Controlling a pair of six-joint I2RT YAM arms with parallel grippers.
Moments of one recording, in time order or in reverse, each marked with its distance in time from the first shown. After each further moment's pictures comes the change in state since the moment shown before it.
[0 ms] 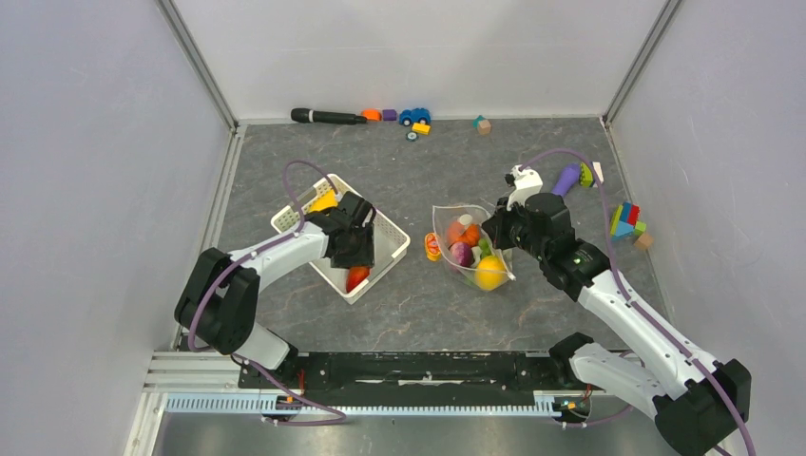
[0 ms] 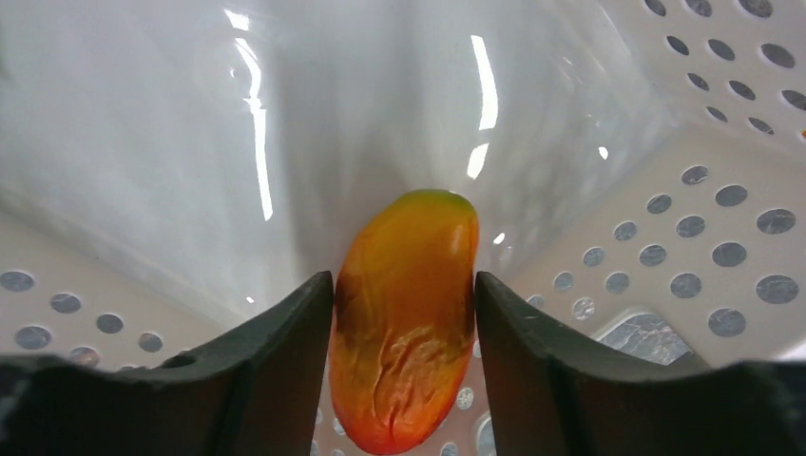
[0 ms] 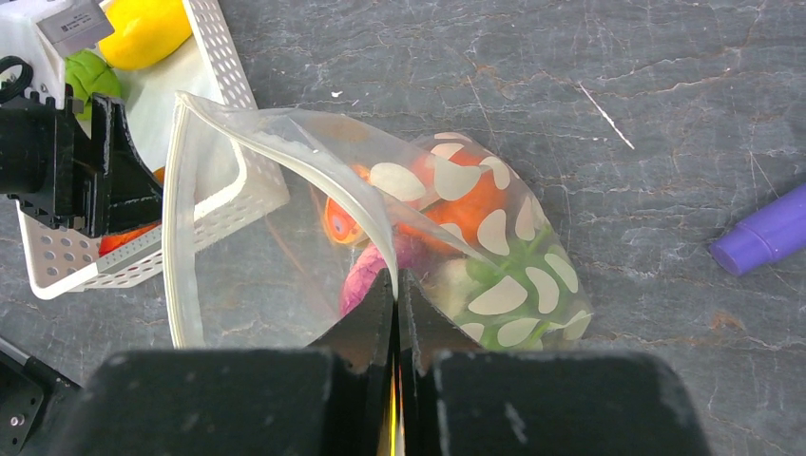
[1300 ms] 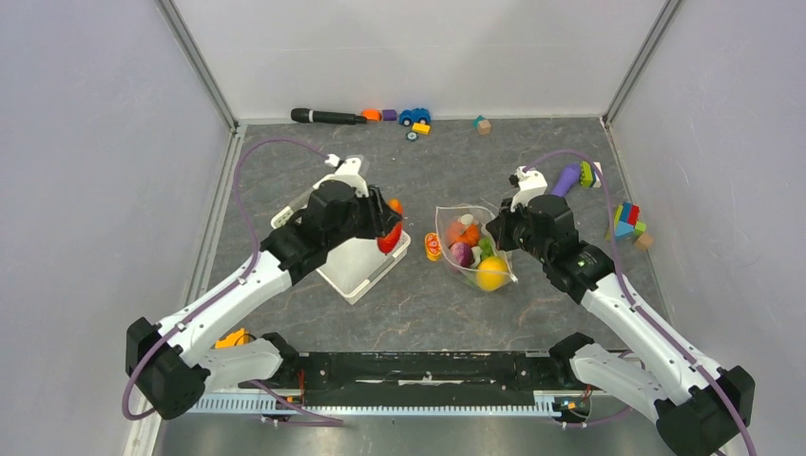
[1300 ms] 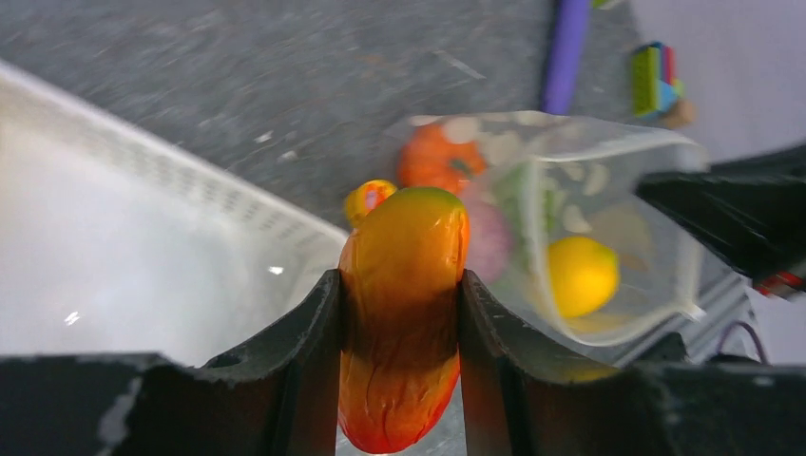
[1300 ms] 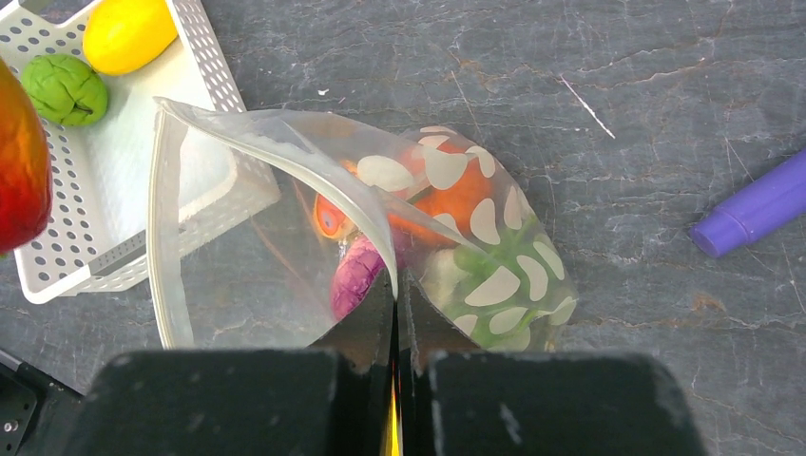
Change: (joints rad) left arm -0.121 -0.394 0.047 0.258 0.042 -0.037; right arm -0.002 -0.029 0.002 -0.037 0.030 0.004
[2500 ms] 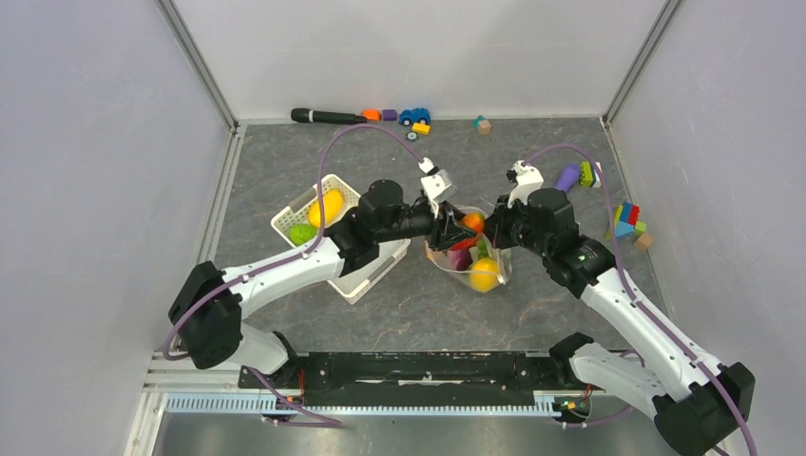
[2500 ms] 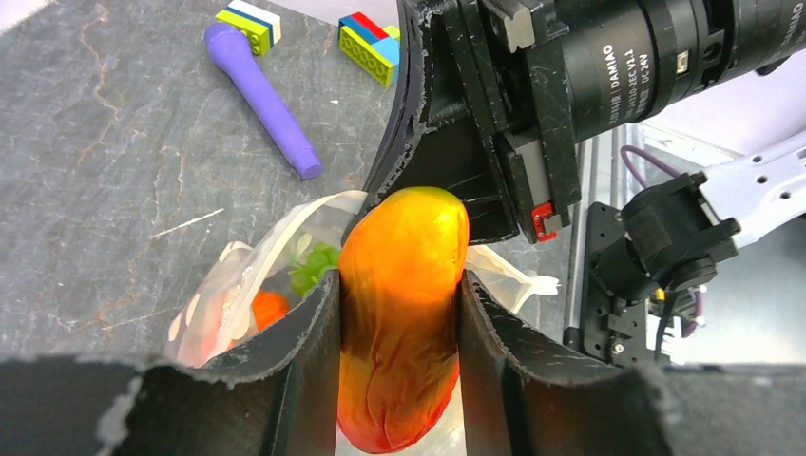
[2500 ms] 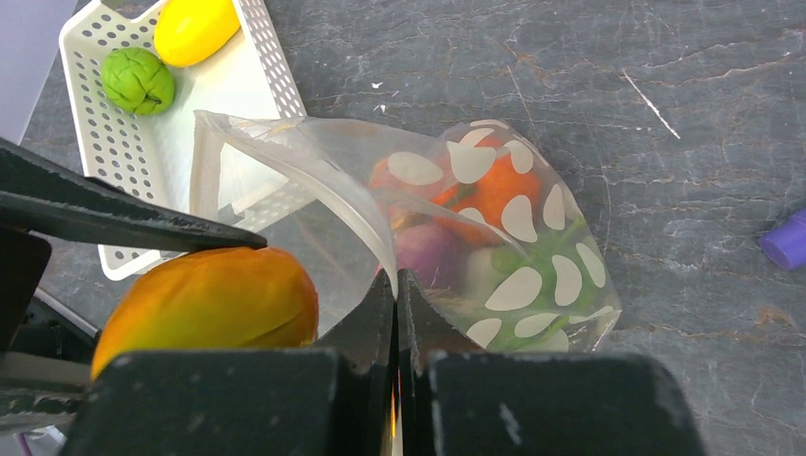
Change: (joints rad) left arm -0.213 0.315 0.063 0.598 0.486 0.444; right arm -0.001 0.031 0.059 -0.033 -0.106 0.050
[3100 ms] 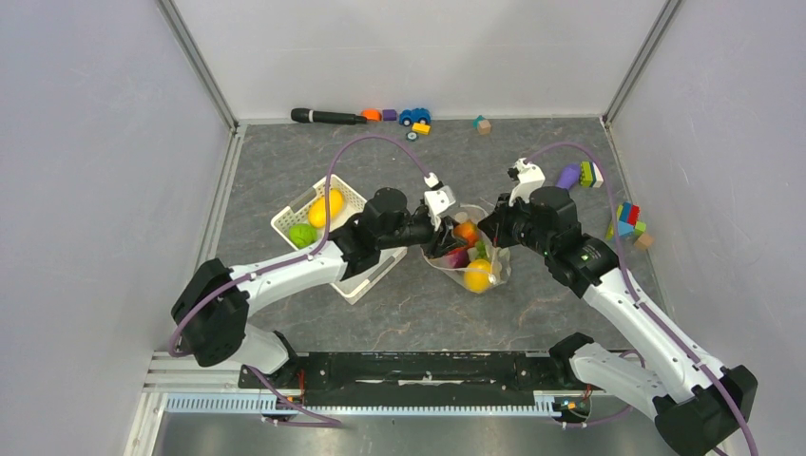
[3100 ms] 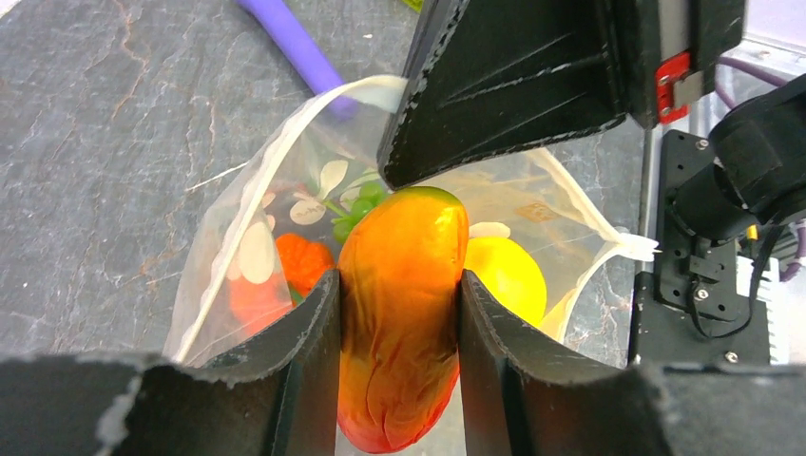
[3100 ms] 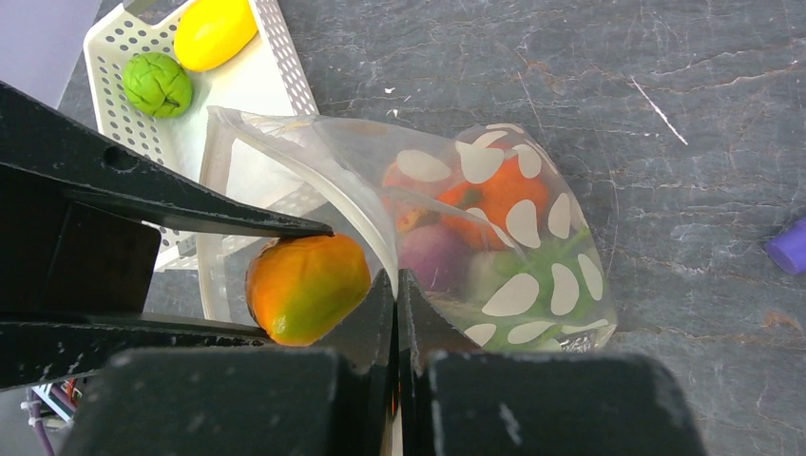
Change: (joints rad) left arm 0.000 0.023 -0.057 -0.027 -0.029 0.159; right arm 0.000 -0.008 0.026 -0.021 -0.017 0.008
